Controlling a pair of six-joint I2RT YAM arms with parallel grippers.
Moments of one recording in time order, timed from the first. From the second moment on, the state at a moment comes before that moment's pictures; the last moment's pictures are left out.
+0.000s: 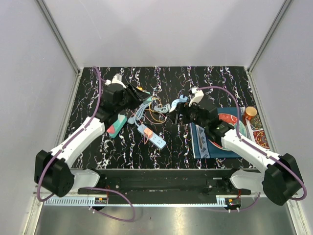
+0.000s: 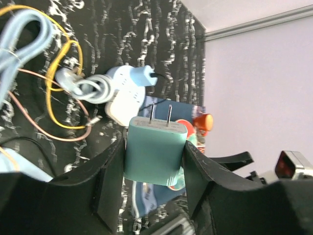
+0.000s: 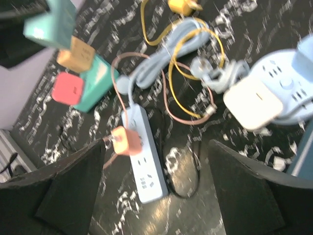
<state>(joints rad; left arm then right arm) -0.42 1.30 1.03 -0.15 0.12 -1.00 0.57 1.19 0.77 0.07 -0.16 0.44</state>
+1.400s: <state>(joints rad) -0.65 1.14 0.89 0.02 -0.21 -1.36 0.86 1.43 0.81 0.75 0.18 0.30</state>
